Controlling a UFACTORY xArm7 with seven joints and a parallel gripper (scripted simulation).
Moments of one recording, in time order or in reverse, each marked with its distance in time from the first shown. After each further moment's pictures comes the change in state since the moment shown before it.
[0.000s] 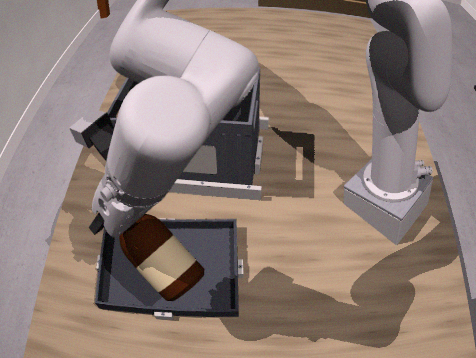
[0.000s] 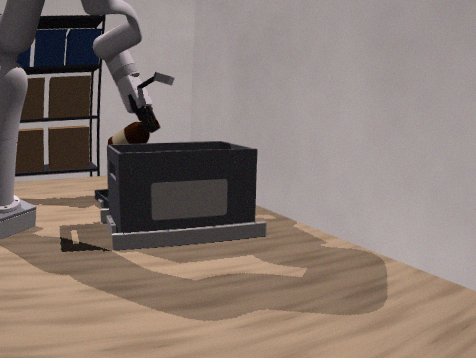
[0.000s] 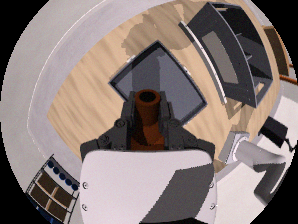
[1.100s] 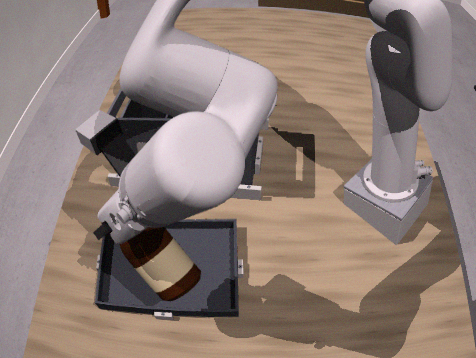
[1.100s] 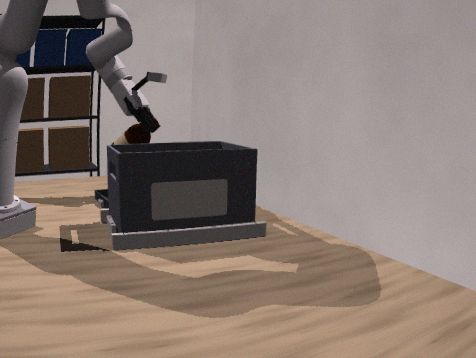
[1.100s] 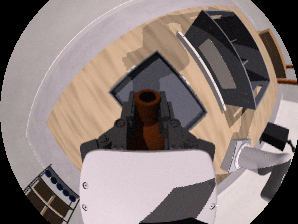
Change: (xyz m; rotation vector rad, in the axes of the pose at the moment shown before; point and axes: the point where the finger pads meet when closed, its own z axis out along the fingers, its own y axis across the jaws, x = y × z) arm -0.001 0.000 -0.001 0.000 0.154 -0.001
